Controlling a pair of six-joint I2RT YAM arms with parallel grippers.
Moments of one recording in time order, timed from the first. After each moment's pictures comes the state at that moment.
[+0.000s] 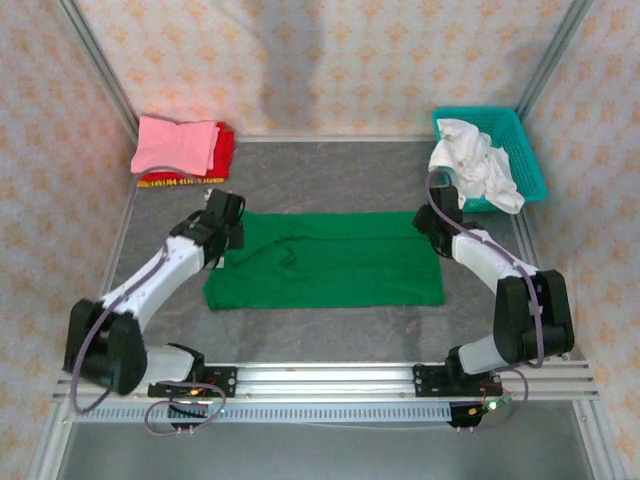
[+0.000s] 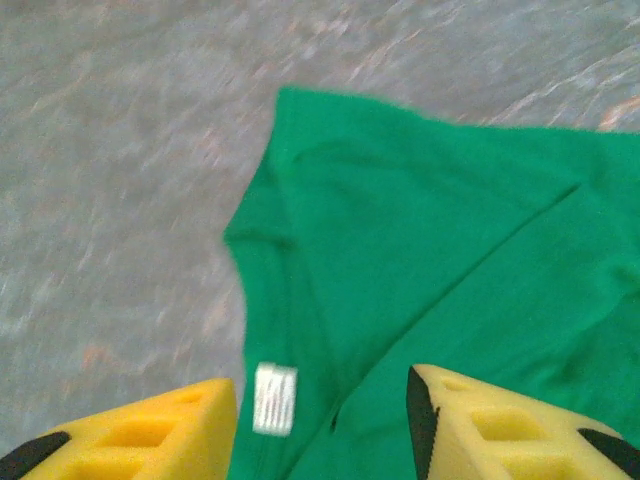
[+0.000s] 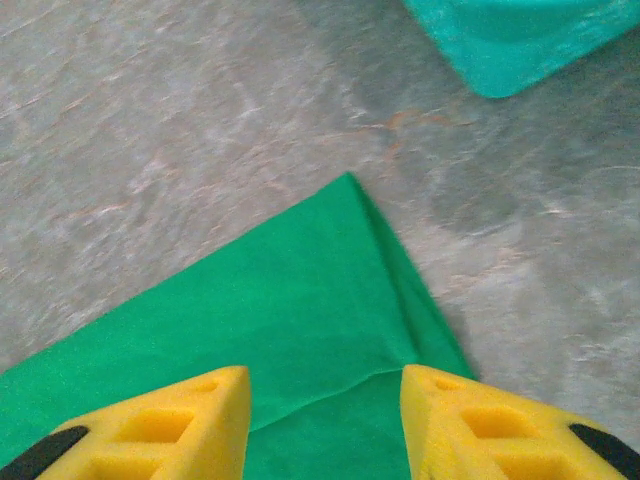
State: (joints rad) left arm -0.27 1.38 0.99 -0.60 -0.34 -0.29; right arm 0.18 1.46 0.85 -0.23 0.17 0.60
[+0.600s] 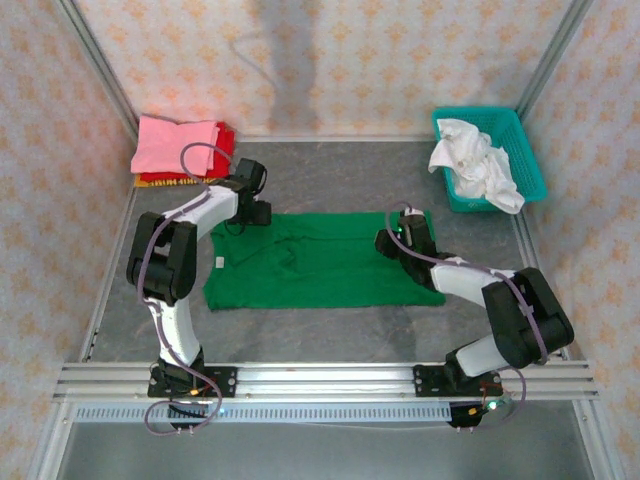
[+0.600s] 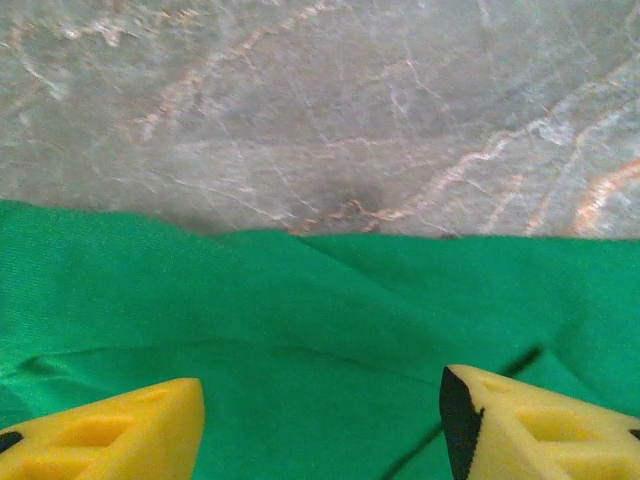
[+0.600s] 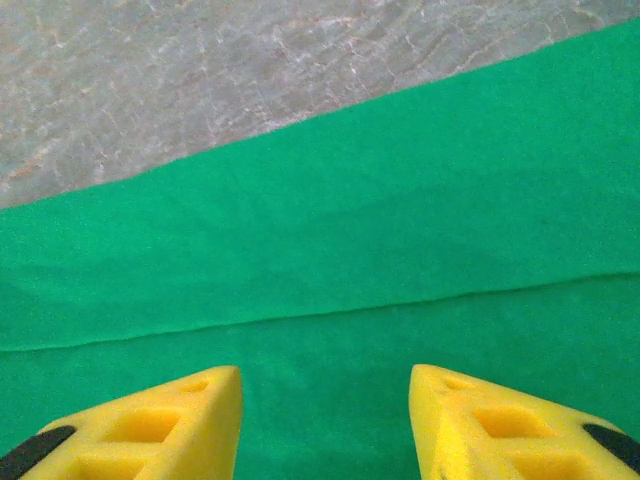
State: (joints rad) left arm -0.21 1.91 1.34 -0.61 -0.13 -0.25; right arm 0.39 1.45 0.58 0.18 0.06 0.55
